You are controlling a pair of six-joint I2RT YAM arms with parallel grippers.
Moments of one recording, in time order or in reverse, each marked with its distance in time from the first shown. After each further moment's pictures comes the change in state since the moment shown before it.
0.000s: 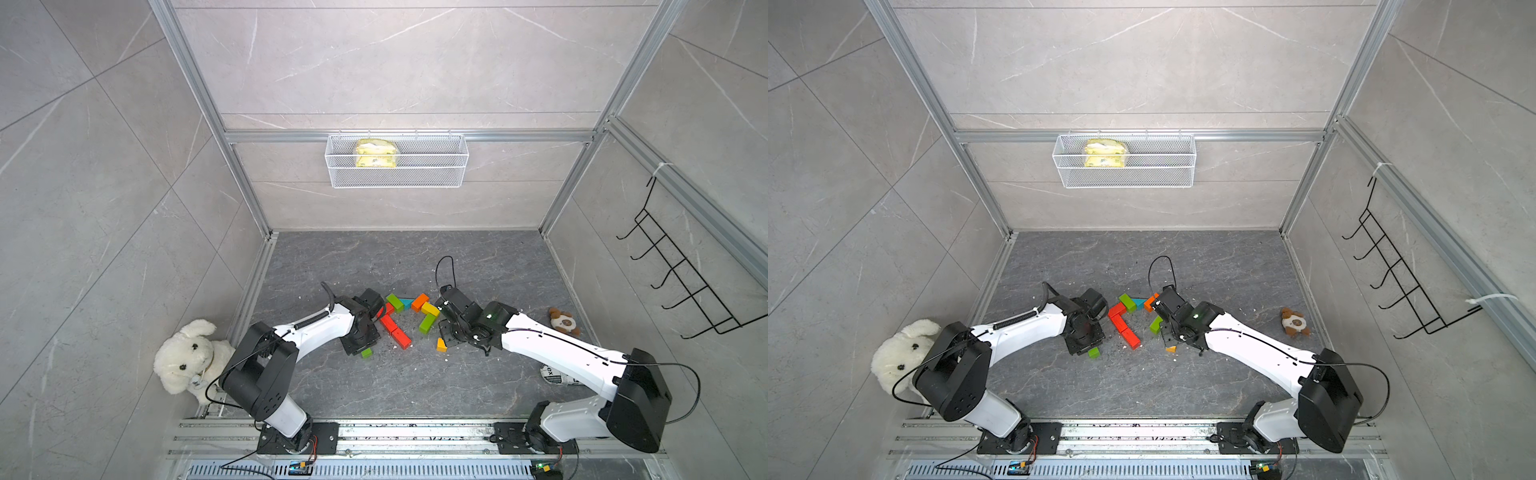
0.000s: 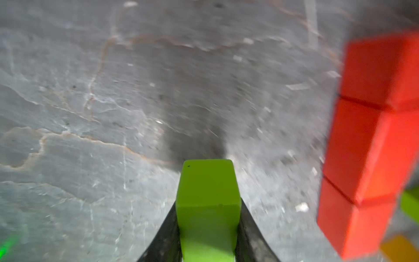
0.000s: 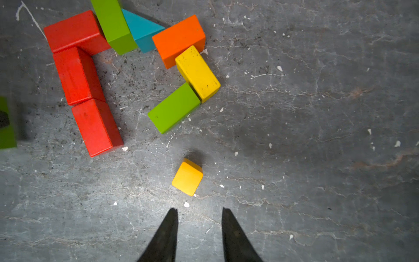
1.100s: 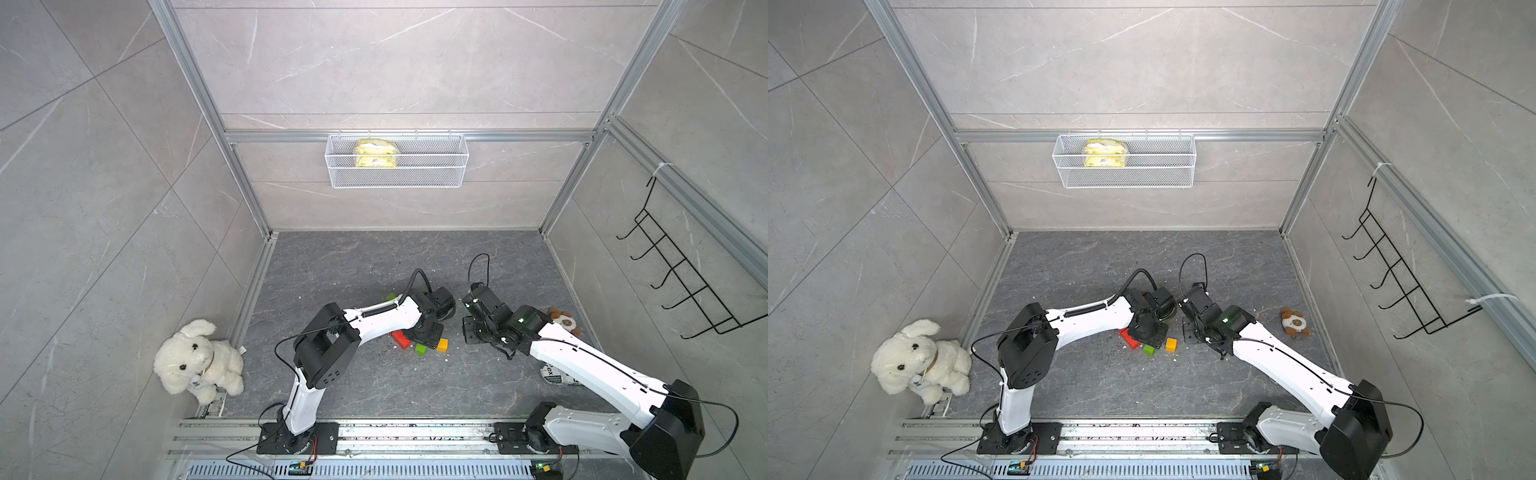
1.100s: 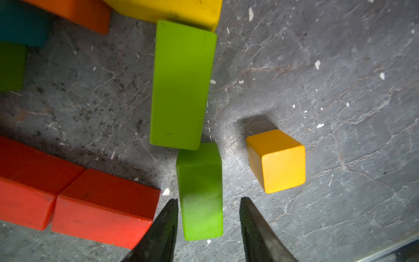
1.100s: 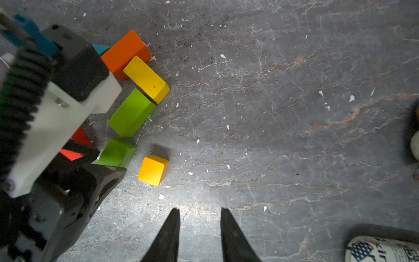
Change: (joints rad) left arm -0.308 0.430 0.534 -0.041 0.040 0.533; right arm -0.115 -0.180 -0.080 -0.066 0.003 0.080
